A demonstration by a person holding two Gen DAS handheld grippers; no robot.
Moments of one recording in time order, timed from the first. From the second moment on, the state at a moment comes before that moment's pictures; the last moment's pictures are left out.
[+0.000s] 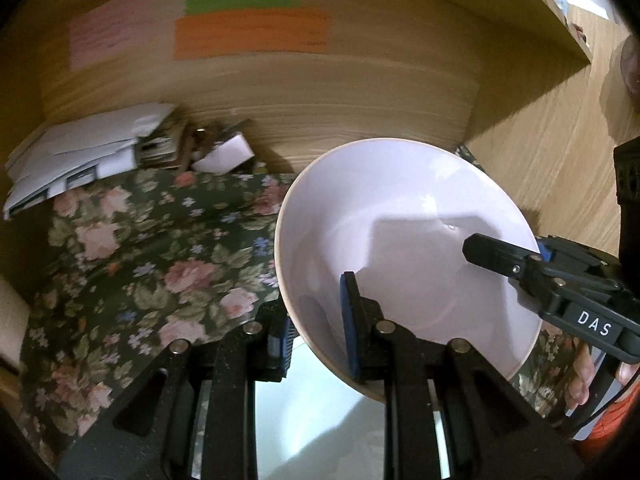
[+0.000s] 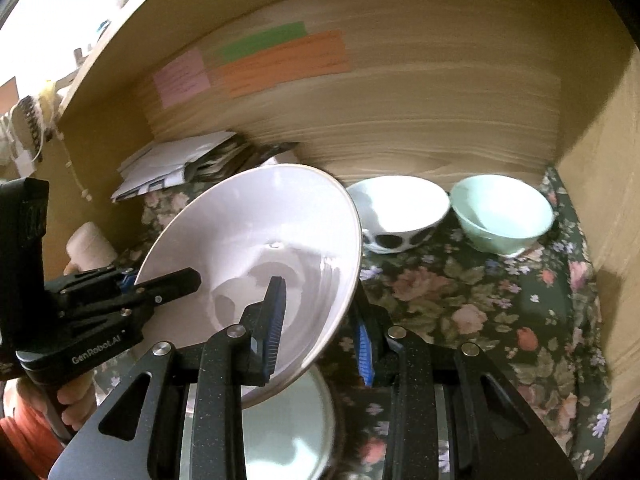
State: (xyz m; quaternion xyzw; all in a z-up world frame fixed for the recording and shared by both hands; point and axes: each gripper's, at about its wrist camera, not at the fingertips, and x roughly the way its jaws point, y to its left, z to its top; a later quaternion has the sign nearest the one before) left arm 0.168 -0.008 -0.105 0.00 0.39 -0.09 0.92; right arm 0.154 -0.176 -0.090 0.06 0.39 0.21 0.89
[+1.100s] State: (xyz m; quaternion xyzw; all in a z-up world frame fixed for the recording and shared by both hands) left arm 0.080 0.136 -0.109 -0.06 0.38 0.05 0.92; right arm 0.134 -0.020 -0.110 -0.01 0.42 0.34 0.84
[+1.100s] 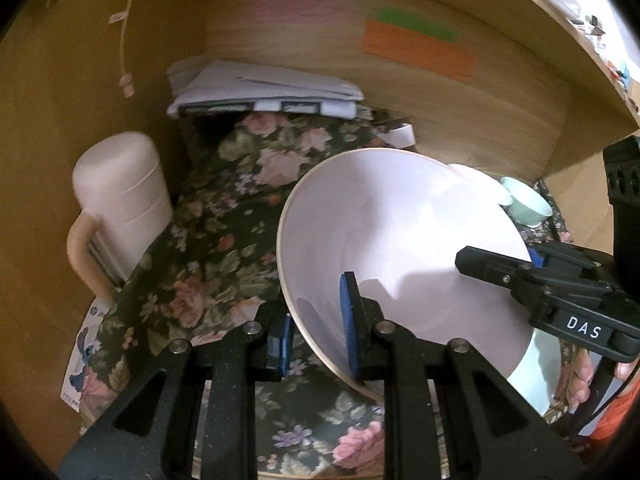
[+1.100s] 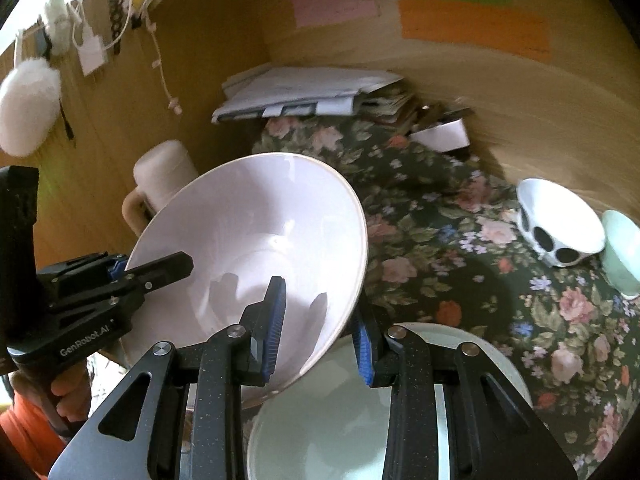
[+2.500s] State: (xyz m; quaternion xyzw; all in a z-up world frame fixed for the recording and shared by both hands) left arm 0.078 0.175 -0.141 -0.08 0.39 0.09 0.91; right arm 0.149 0.005 -0.132 -0.04 0.47 0.35 0.81
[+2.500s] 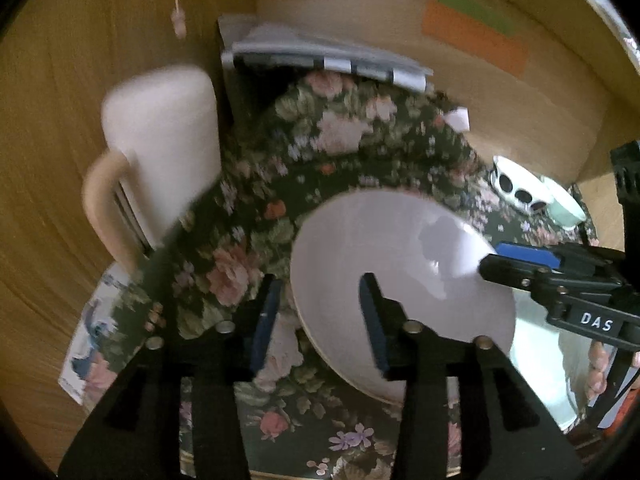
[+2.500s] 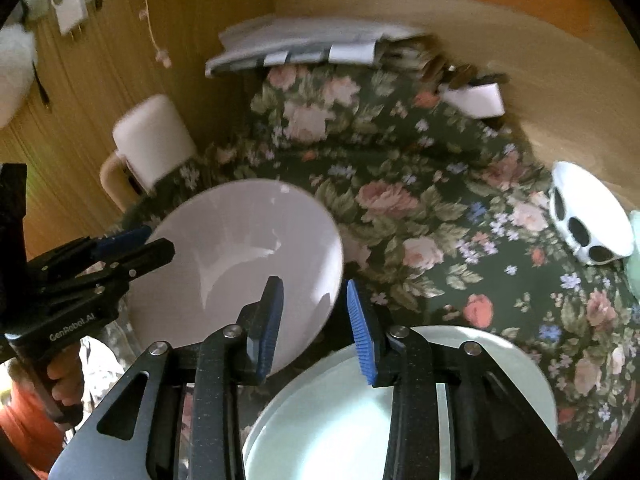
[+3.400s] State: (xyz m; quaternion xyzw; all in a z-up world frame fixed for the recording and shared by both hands) left arm 0.150 0.075 -0.083 -0.02 0.35 0.03 0.94; right arm 0.201 -0.143 -0.098 0.02 0.40 0.23 0.89
